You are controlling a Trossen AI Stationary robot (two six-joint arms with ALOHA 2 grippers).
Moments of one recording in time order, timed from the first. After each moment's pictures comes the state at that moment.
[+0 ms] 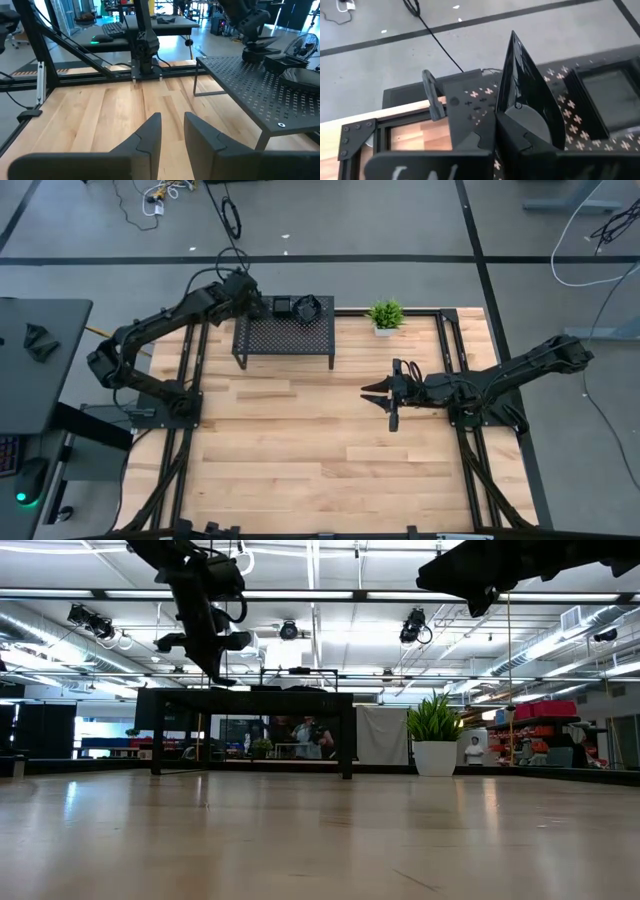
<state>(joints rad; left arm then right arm) 0.73 1.40 1.15 -0.65 -0.46 -0.46 0.26 1.01 0.52 0.32 0.37 0.09</state>
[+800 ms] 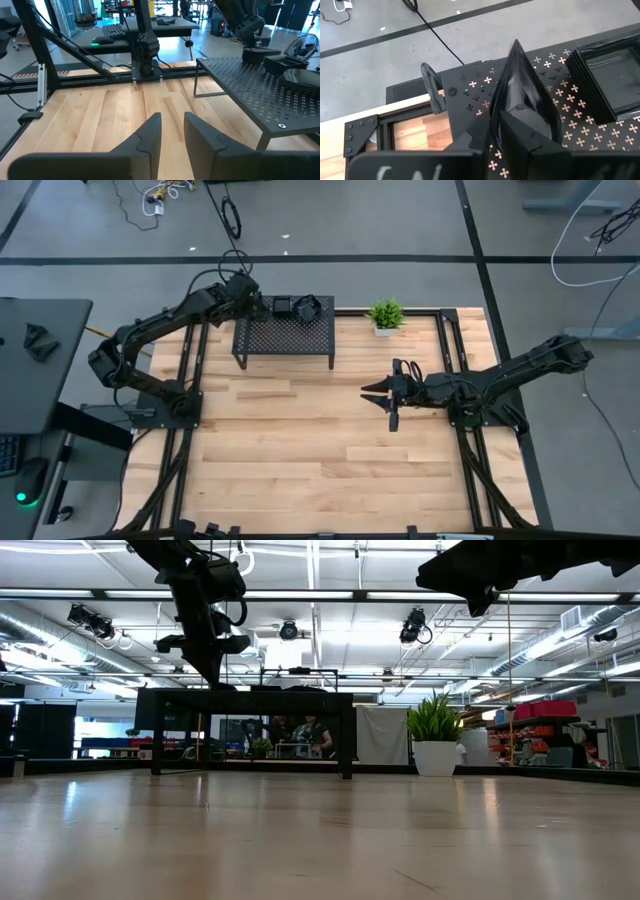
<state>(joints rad) 0.73 1.40 1.15 -0.69 -0.45 -0.43 0.26 1.01 0.52 0.33 0.37 0.09</state>
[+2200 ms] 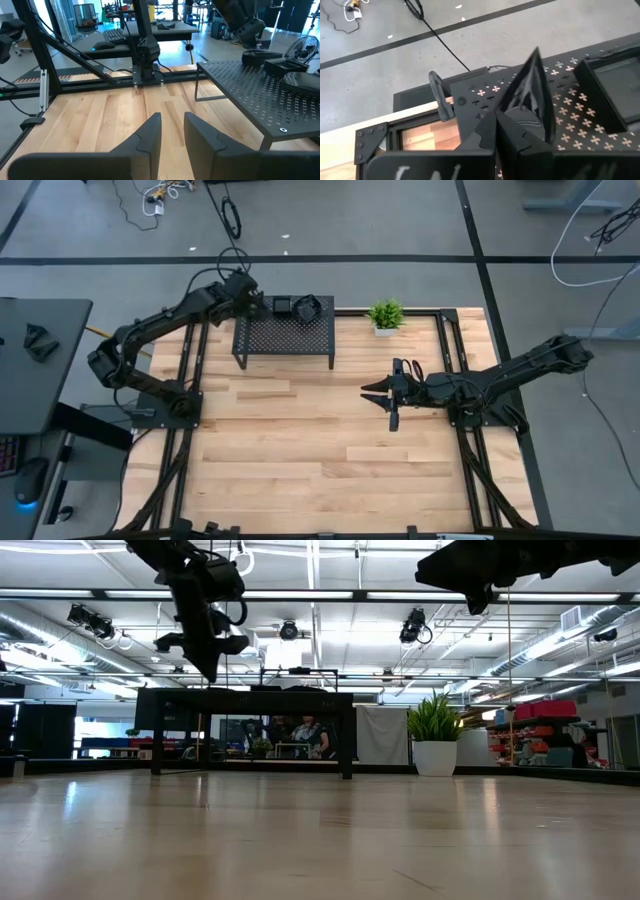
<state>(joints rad) 0.74 1.40 1.15 -0.67 -0.47 -0.39 0.26 1.01 0.52 0.35 0.37 0.10</state>
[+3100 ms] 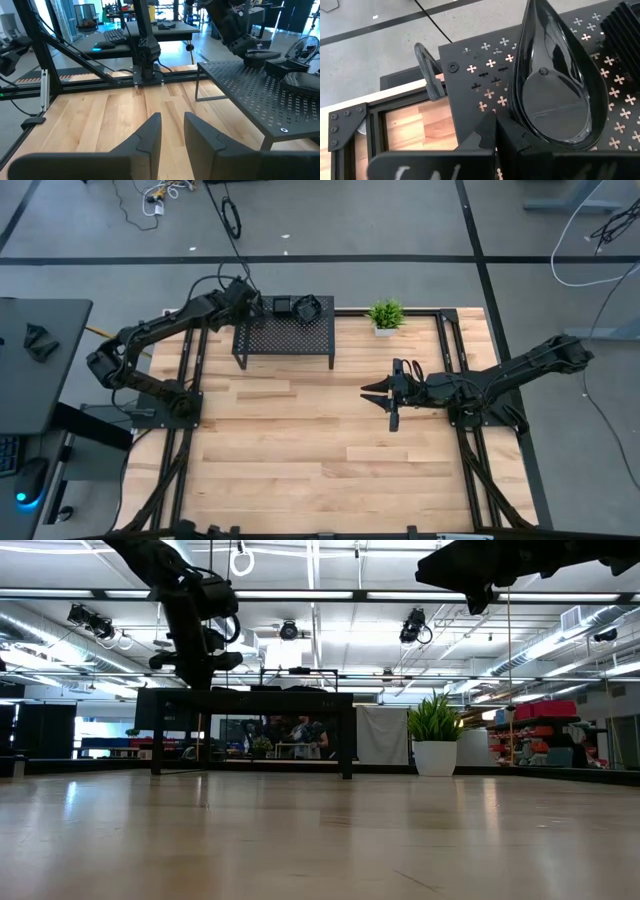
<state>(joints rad) 0.76 1.39 1.02 -0.59 -0.39 -0.40 0.26 1.01 0.52 0.35 0.37 0.10</state>
